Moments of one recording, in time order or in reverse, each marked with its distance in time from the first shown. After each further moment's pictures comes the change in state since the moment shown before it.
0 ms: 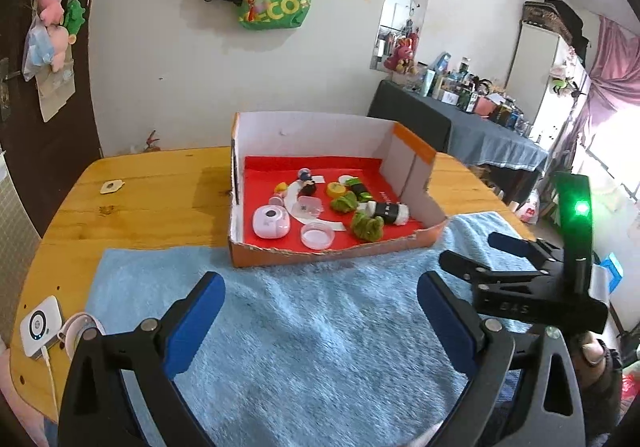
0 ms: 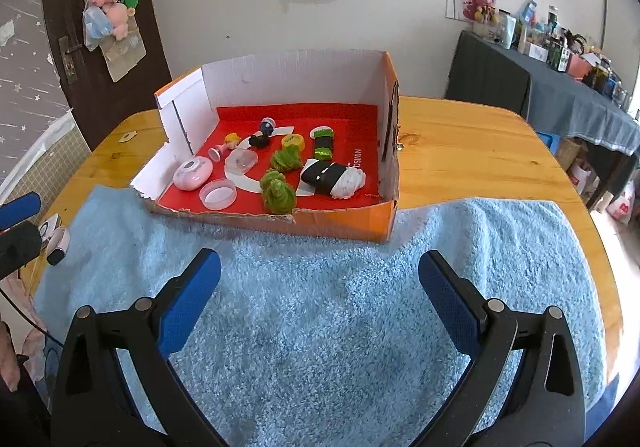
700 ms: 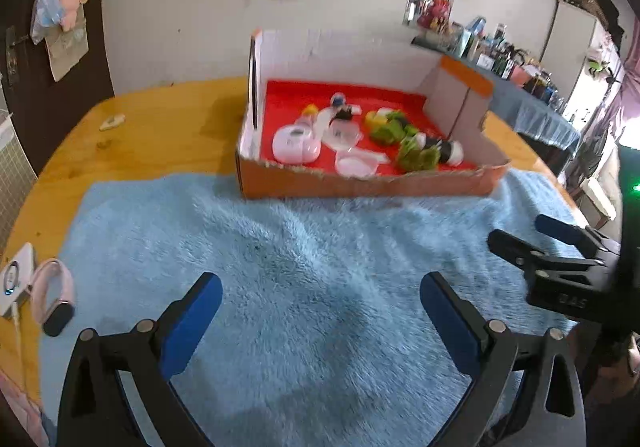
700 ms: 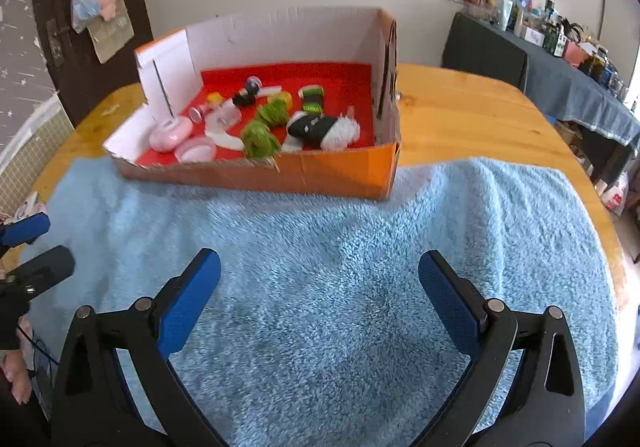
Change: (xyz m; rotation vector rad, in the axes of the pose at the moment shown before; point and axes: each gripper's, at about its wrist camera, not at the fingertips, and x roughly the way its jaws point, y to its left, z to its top) left arm 0.083 0.020 -0.045 -0.057 0.166 0.092; right arm 0.038 -0.003 -0.027 0.002 0.088 -0.047
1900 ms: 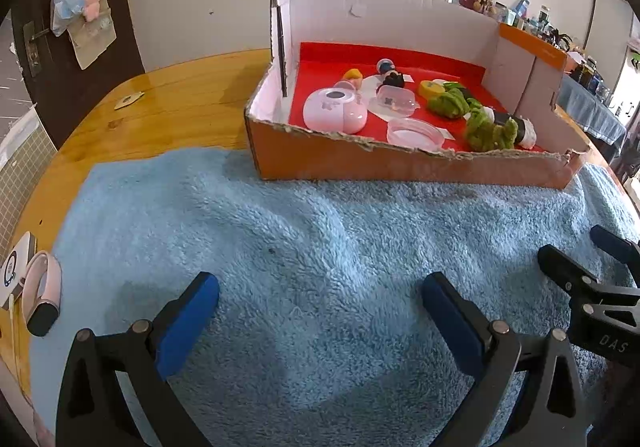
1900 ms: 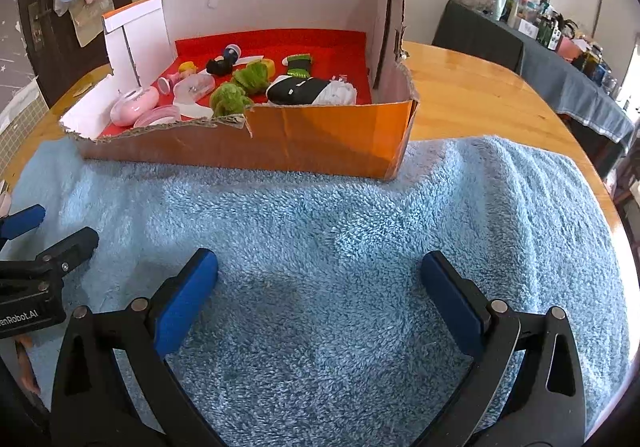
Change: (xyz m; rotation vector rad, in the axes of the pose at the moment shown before) left arm 0.055 0.001 0.001 -0.026 0.048 0.174; right arm 0.035 0.001 -0.003 -0.008 0.034 -0.069
